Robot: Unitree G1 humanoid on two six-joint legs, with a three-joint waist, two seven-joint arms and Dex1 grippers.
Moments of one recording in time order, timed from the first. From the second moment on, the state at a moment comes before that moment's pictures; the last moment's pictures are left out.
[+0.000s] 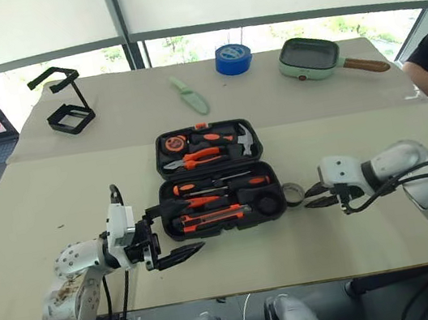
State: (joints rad) left arm -0.10 0.58 0.06 -0.18 -0.58 0.11 -1.27; right arm -0.52 -0.87 0.26 0.26 0.01 0.00 1.29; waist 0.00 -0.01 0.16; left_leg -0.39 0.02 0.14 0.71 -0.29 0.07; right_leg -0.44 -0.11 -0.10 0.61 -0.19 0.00
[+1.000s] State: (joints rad) left arm -0.14 0.57 0.02 -0.12 -0.53 0.06 -1.28; right arm -0.58 -0.86 0.31 0.11 -0.01 0.10 1.39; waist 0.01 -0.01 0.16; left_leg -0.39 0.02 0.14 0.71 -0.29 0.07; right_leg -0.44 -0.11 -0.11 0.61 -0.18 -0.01
